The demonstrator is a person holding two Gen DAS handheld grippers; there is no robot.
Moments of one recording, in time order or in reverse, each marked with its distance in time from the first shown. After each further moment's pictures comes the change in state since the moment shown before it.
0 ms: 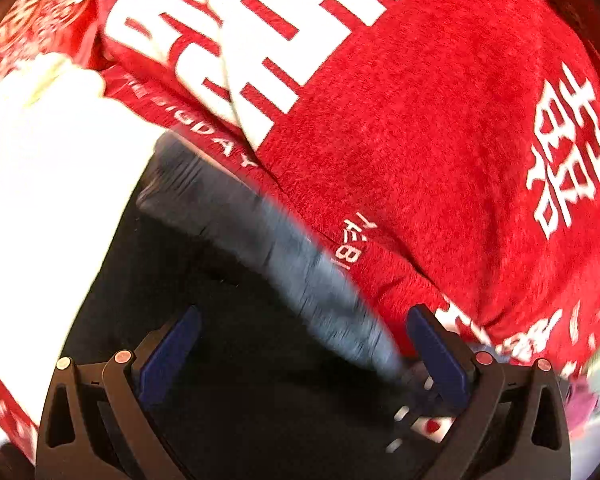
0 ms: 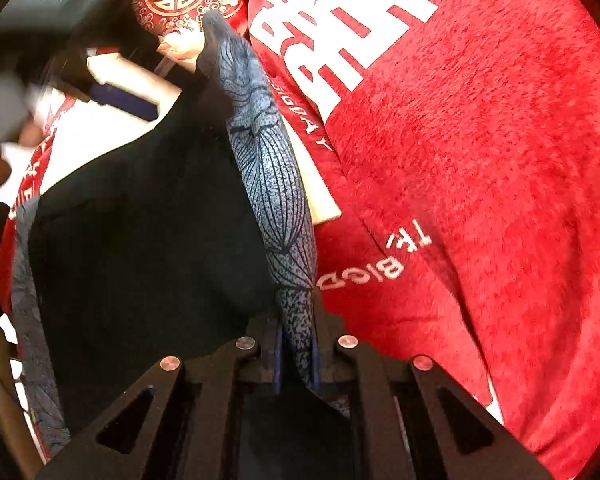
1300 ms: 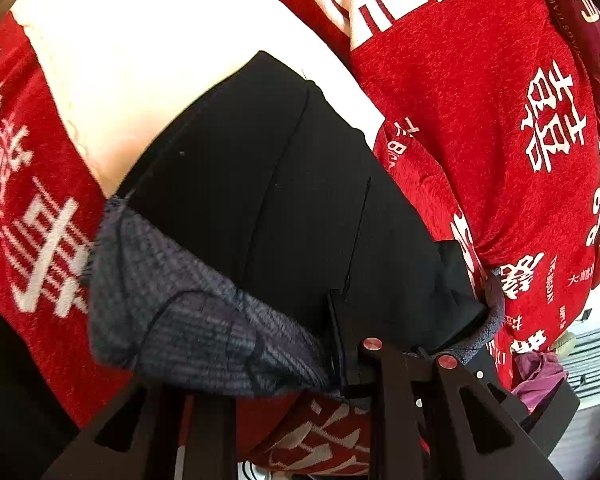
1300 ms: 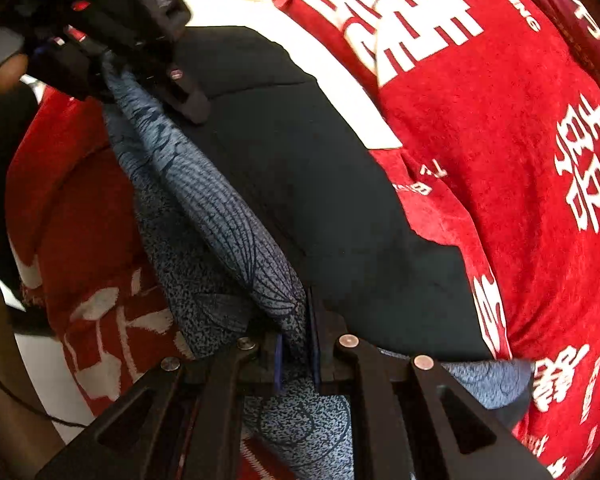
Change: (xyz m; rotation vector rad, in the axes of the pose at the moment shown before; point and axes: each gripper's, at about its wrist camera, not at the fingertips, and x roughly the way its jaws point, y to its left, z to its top) left arm -0.038 0.160 -0.154 -0.075 0.098 -0.158; right arm 0.019 0.218 -0.069 0.021 0.144 -0.366
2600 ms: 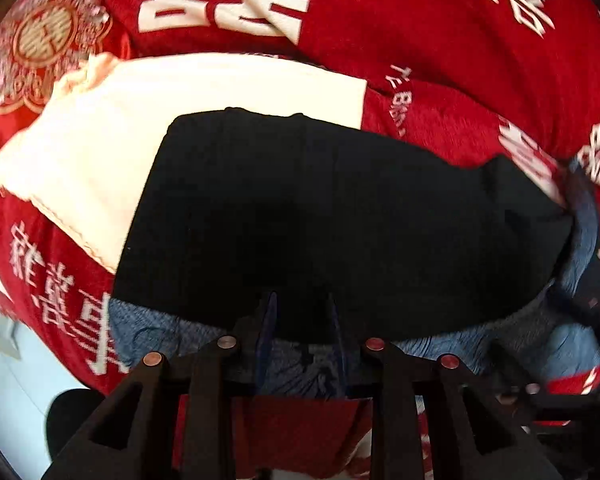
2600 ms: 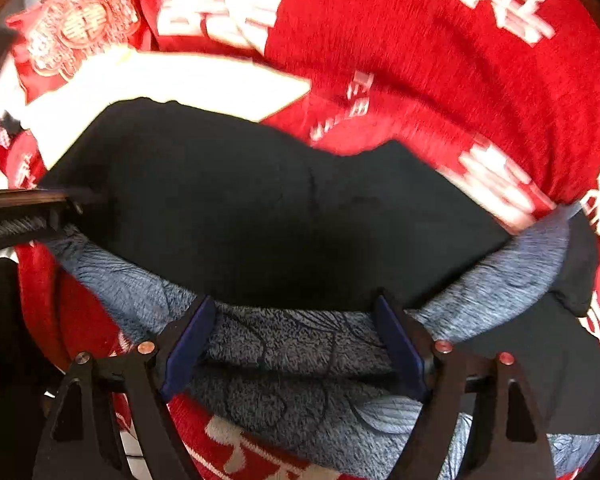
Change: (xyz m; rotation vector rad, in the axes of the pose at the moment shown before) left arm 0.015 -0.071 -0.030 0.483 -0.055 0.437; right arm -0.005 -0.060 -0.036 0.549 0.036 0.093
